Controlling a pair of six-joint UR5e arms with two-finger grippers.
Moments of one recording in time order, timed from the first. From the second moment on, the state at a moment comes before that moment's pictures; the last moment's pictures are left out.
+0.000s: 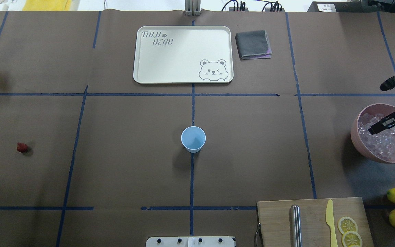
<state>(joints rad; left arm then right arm) -1.57 -1.44 -1.74 -1.46 -2.39 0.23 1.05 -1.67 1.80 -1.28 2.25 0.24</state>
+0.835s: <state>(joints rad) -1.57 -1.44 -1.75 -1.46 -2.39 0.24 1.10 -1.67 1.83 -1.29 2.30 0.24</state>
